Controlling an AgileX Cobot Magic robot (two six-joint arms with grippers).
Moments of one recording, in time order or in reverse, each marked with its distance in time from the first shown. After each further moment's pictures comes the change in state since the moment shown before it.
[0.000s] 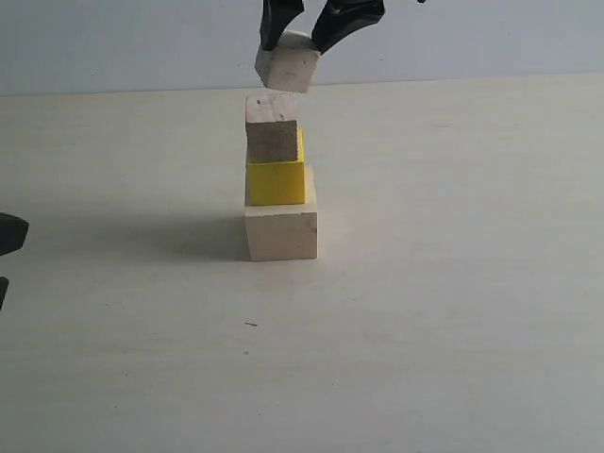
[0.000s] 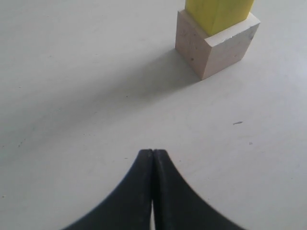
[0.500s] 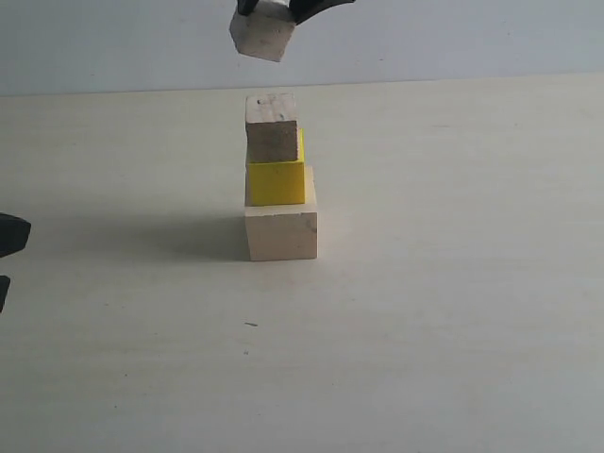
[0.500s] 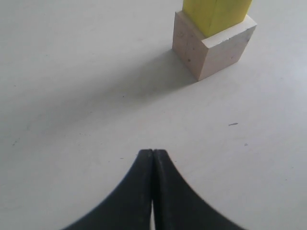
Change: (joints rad) left arm 0.000 0.000 0.000 -0.019 0.000 0.000; right arm 0.000 0.000 0.000 0.037 -0.140 0.004
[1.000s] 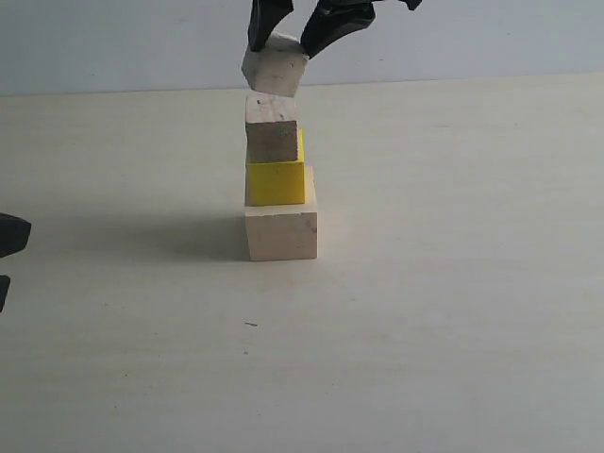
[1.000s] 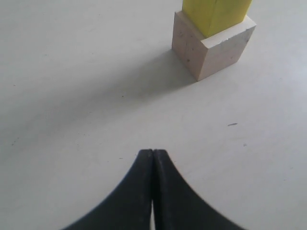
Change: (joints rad) left arm 0.000 0.000 0.000 -0.002 0.000 0.000; right arm 0.002 0.000 0.000 0.020 0.145 0.000
